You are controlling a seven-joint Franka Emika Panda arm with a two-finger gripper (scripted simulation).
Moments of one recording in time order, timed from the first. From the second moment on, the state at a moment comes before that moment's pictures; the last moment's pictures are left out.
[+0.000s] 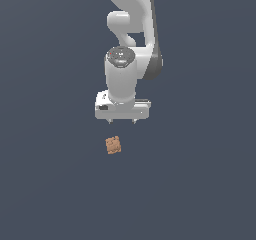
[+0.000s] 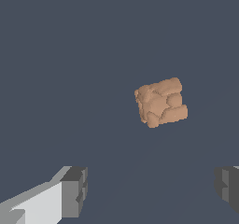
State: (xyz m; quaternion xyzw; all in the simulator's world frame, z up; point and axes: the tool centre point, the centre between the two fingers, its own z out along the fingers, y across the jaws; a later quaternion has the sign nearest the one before) arm -0.004 -0.023 0.160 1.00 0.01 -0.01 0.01
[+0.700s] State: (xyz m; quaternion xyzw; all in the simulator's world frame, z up) arm 0.002 -0.038 0.172 1.00 0.02 0.01 0.02
